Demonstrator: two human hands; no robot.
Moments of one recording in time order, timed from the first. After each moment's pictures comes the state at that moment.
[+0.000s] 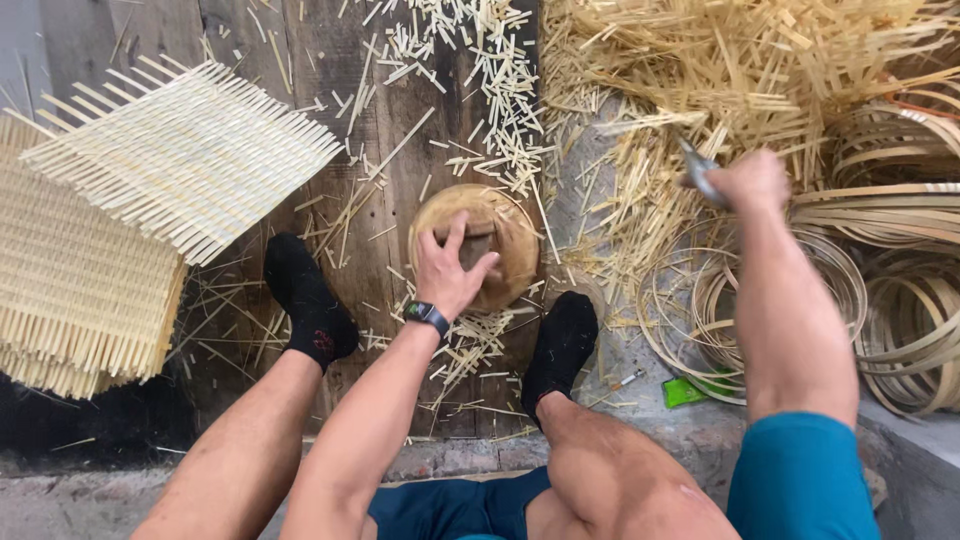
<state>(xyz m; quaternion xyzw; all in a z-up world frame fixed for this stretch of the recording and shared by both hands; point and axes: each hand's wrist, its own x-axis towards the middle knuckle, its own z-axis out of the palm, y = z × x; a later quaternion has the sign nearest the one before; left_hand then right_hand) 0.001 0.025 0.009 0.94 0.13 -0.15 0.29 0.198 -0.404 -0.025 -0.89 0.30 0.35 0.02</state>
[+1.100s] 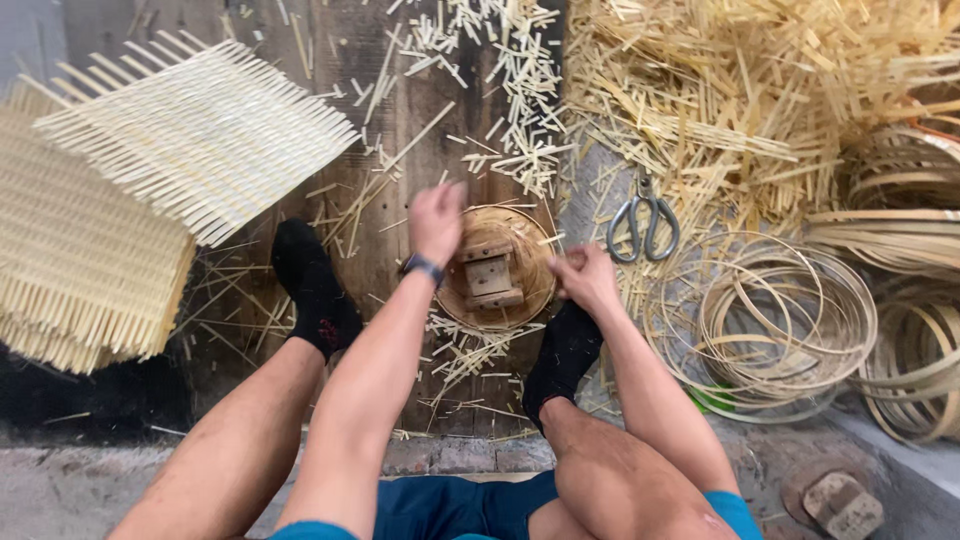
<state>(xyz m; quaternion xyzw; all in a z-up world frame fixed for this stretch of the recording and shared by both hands) 0.038 0.066 -0.086 0.85 0.27 -0.02 0.45 0.026 -0.212 -0.039 -0.81 0.22 0.34 0.43</state>
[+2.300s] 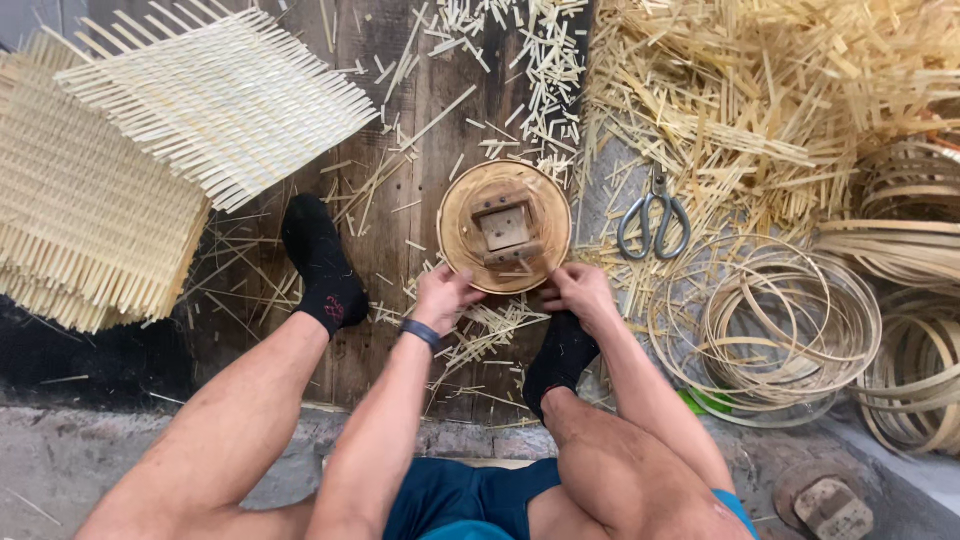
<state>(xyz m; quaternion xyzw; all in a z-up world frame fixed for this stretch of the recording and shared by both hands) -0.087 0.047 -0.058 0.41 0.48 -0.17 0.75 -0.001 -0.195 -0.018 -0.65 0.26 0.44 0.56</state>
